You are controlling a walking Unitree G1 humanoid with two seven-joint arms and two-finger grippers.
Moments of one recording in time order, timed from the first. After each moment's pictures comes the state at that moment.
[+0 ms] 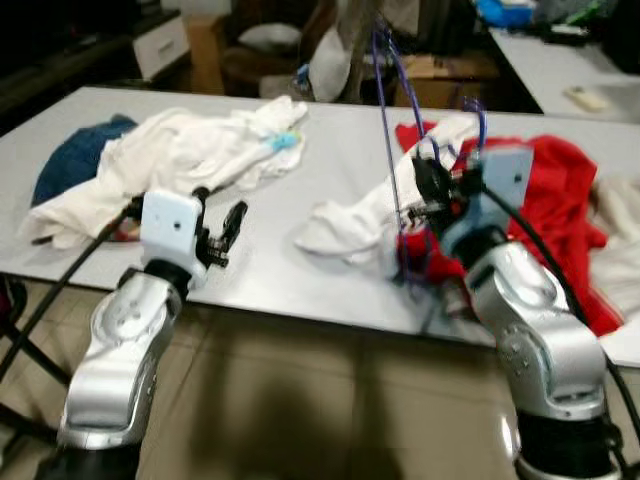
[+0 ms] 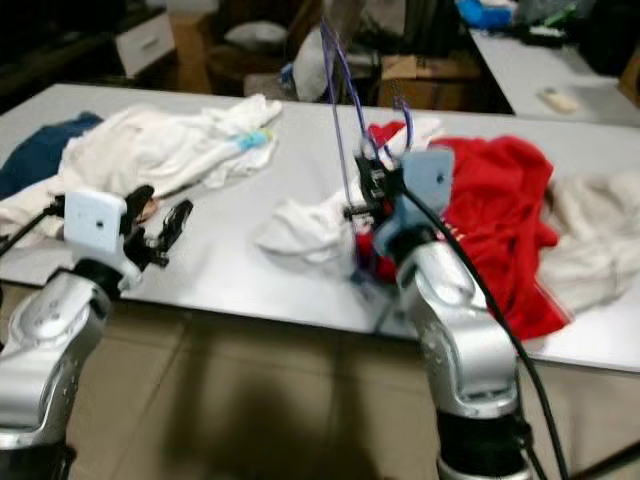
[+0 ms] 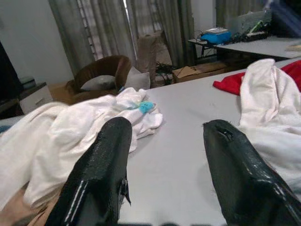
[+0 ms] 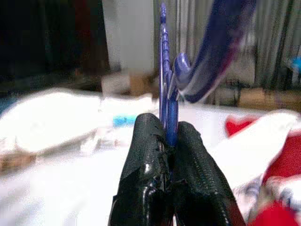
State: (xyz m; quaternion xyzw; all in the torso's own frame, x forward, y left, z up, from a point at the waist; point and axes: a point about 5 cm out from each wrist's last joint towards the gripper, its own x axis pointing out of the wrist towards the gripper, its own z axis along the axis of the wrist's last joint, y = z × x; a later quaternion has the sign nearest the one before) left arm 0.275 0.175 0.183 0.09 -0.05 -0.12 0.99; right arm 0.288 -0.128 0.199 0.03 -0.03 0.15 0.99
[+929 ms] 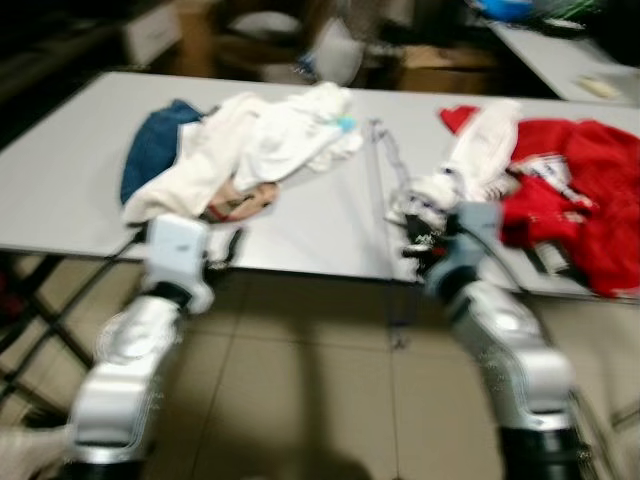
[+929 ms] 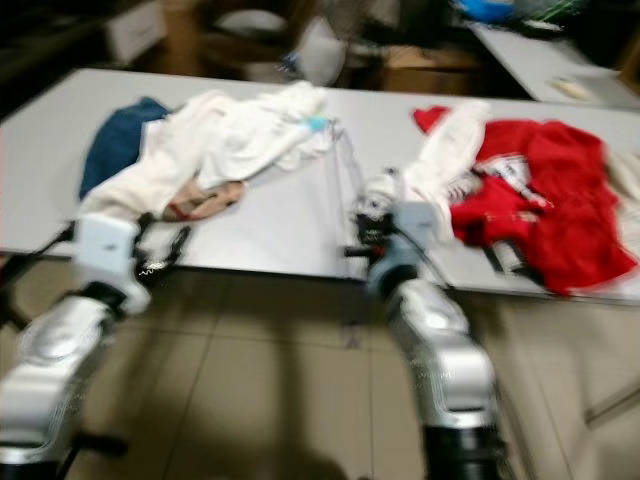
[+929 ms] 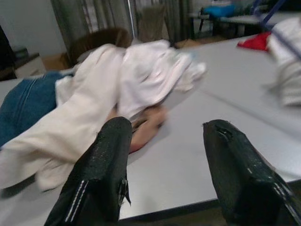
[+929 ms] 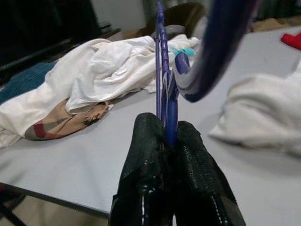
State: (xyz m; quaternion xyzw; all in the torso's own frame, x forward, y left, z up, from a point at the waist) left arm 0.269 0.188 0.149 0.09 0.01 -0.09 0.99; right arm 0.290 -0.122 0.145 0.12 0.06 0.14 0.98
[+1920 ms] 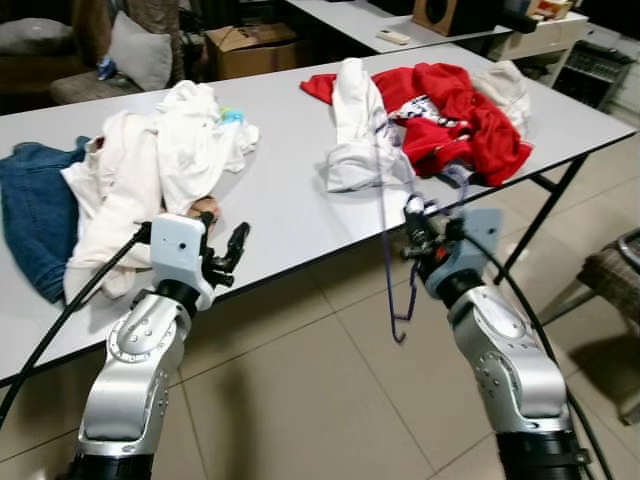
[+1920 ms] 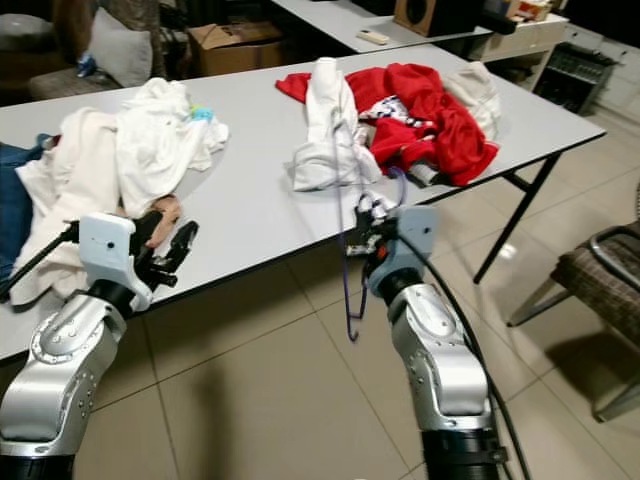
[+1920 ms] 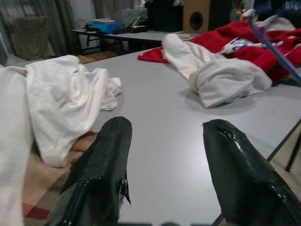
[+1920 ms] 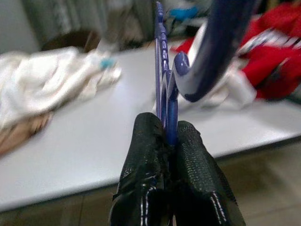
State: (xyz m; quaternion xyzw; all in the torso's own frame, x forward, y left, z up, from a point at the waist) left arm 0.272 0.178 0.146 0.05 -0.01 -0.10 0.99; right arm 0.287 -0.130 0.134 0.09 0.04 0.16 0.98
